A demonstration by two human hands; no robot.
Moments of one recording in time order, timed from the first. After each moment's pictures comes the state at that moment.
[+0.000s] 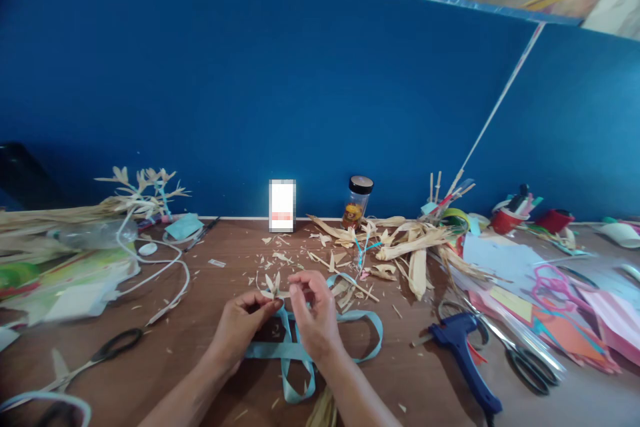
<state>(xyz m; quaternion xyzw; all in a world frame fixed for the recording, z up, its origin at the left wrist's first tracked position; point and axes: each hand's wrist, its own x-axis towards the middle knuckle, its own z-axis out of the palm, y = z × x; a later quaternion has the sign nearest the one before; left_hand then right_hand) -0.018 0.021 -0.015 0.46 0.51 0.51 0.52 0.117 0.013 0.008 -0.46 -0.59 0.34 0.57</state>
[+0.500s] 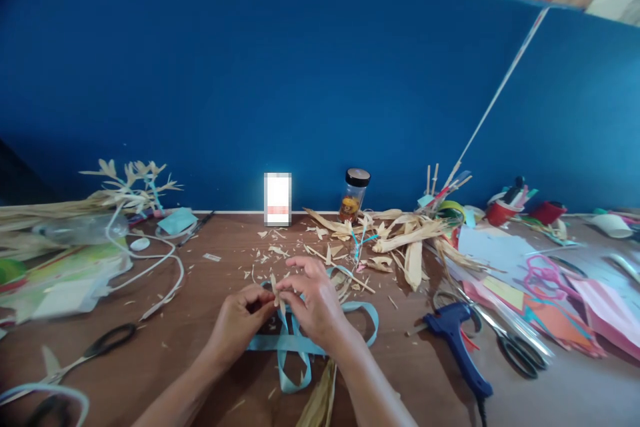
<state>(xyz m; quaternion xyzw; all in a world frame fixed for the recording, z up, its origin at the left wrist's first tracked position) -0.021 0.019 -0.006 0.64 0.51 0.43 0.39 0.138 0.018 0.025 -0.43 -0.78 0.19 0.41</state>
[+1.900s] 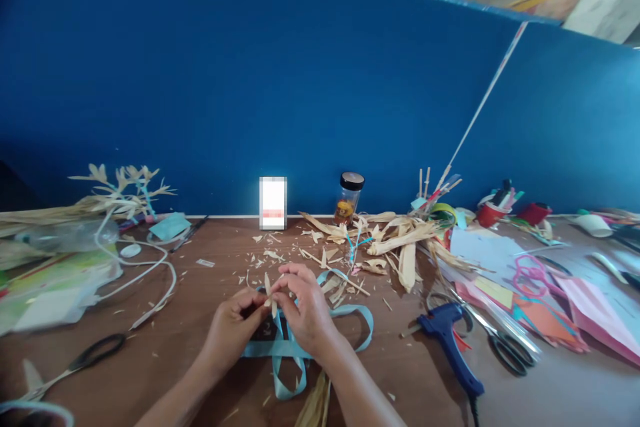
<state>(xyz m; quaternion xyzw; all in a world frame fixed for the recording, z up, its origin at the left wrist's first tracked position) -0.022 0.020 -0.010 0.64 0.48 0.47 0.38 0.129 0.016 0.019 -0.44 -0.72 0.27 0.47</state>
